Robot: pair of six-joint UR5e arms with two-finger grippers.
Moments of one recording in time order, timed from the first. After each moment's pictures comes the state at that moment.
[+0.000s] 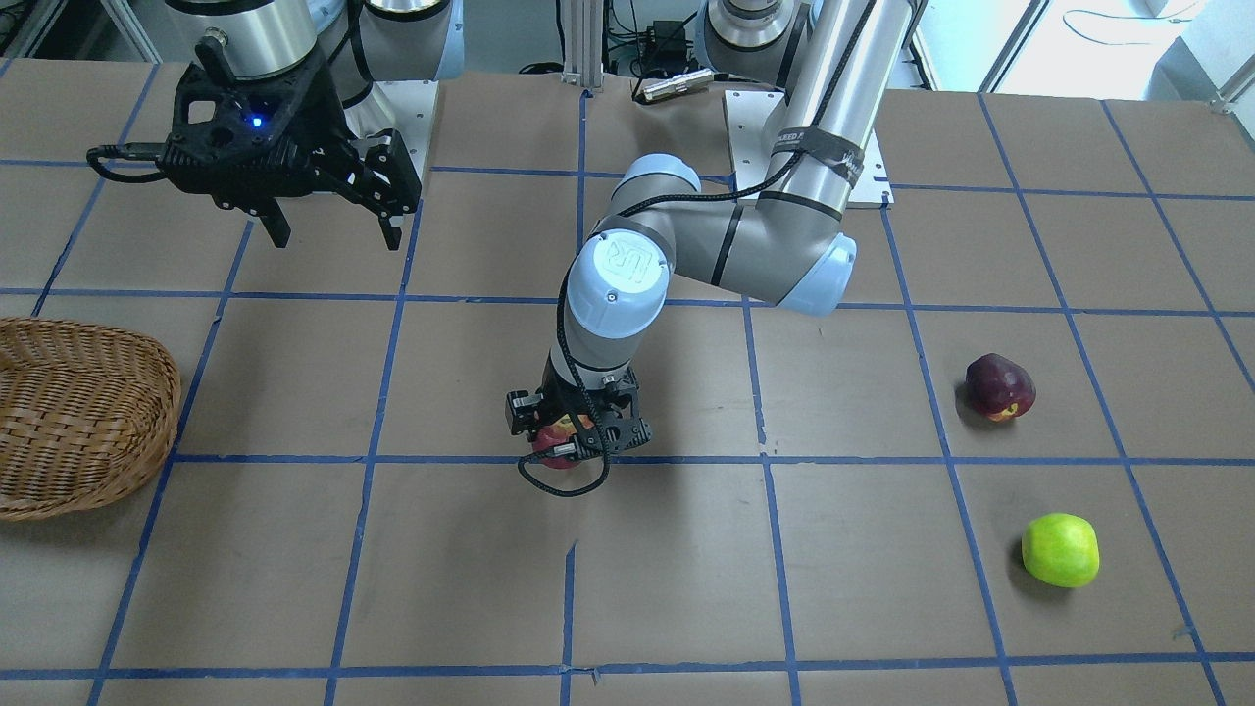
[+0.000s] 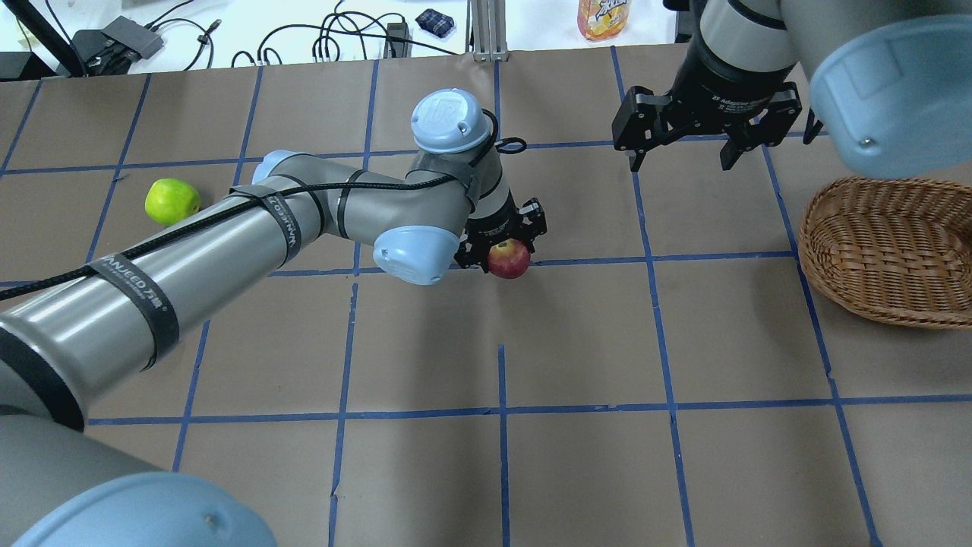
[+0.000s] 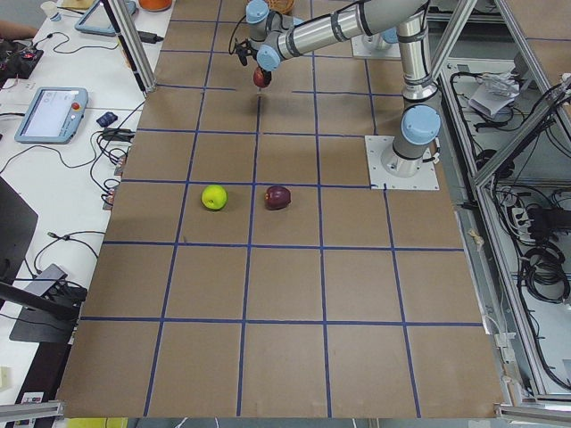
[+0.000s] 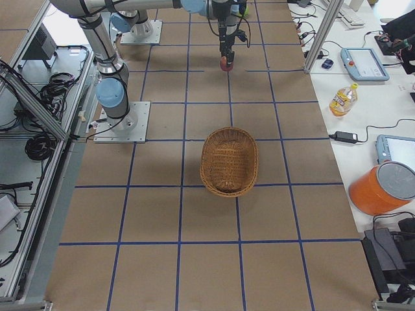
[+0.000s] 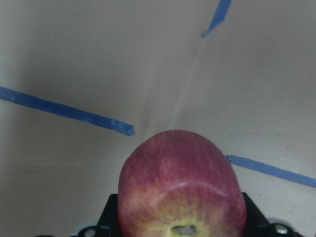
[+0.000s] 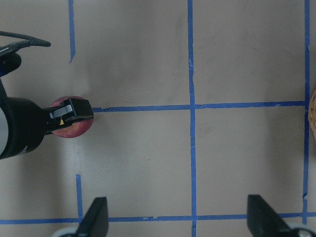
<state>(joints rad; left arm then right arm) -1.94 -2.09 -1.68 -0.89 1.40 -0.69 1.66 -1.59 1.57 -1.65 -1.56 0.11</state>
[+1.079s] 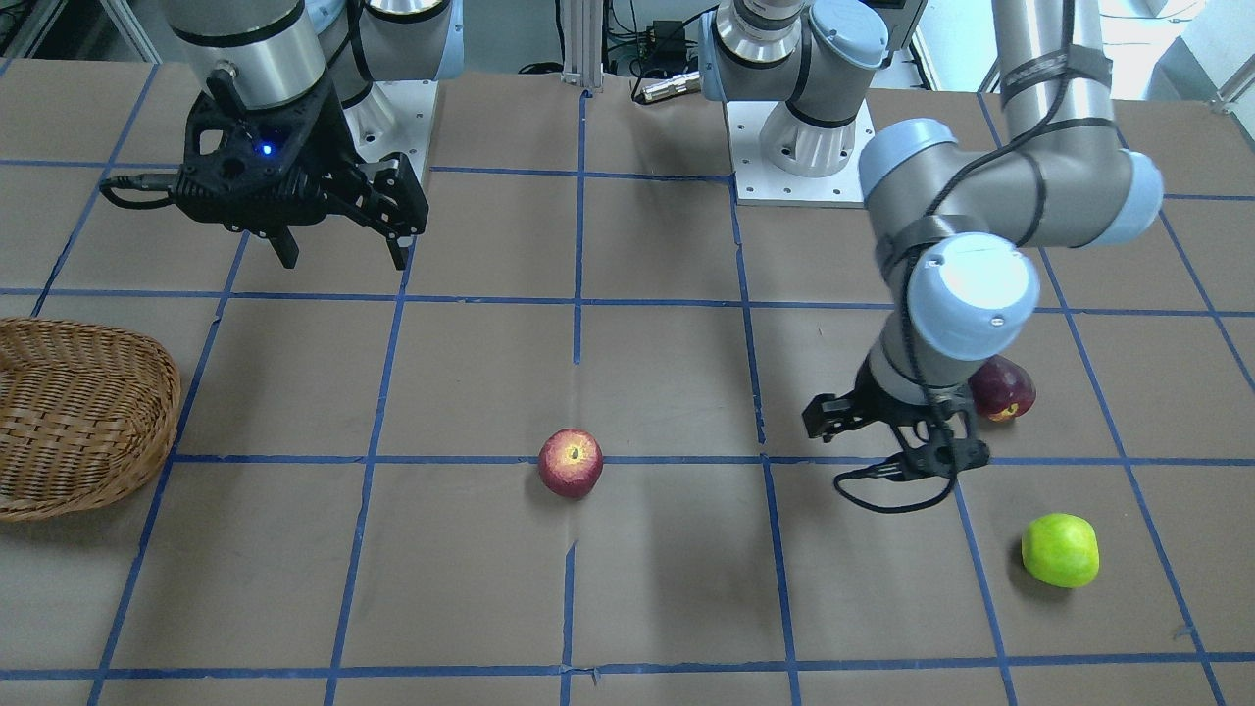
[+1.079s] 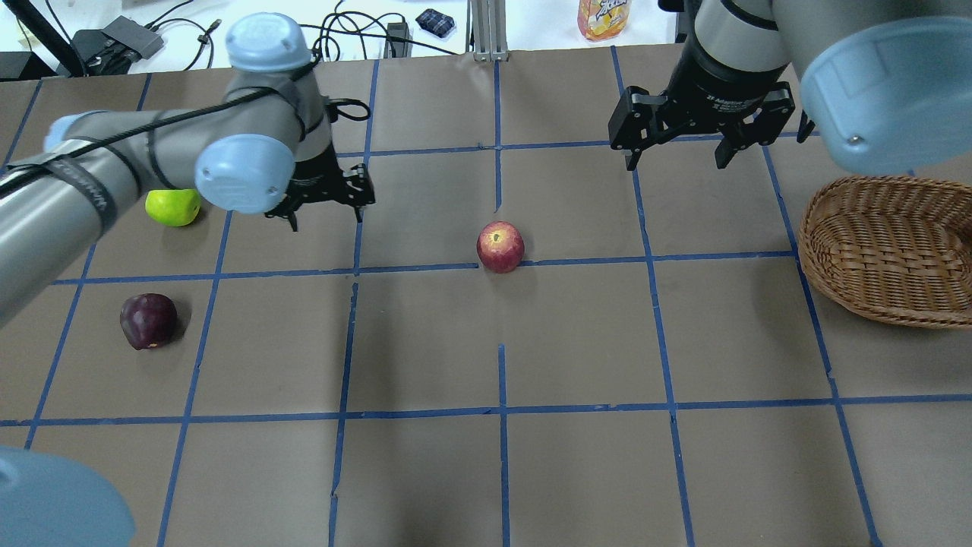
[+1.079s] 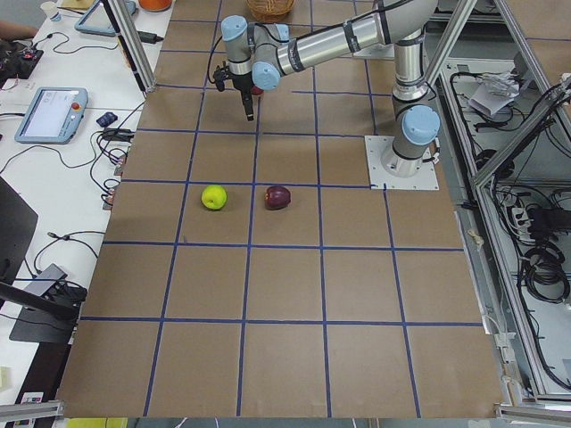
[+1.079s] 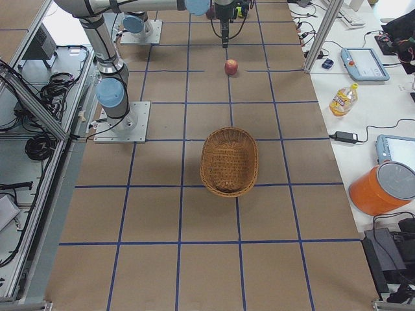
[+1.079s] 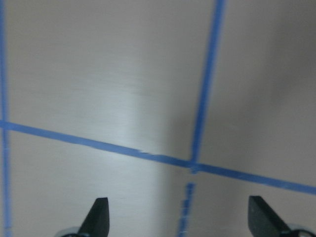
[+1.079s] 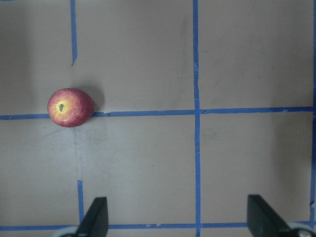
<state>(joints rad) -1.43 -1.88 -1.68 -1.26 1.72 -0.02 1.67 -1.54 1.57 -1.70 -1.56 0.12</state>
